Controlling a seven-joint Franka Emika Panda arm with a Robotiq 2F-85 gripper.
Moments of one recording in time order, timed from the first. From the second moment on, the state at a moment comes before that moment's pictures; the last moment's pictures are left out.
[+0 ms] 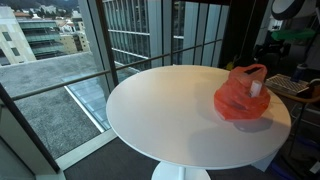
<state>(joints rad) -0.18 0.35 -0.22 -2.05 -0.01 2.40 0.32</state>
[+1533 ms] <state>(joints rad) -0.12 0.55 -0.23 -2.05 -0.01 2.54 0.32</state>
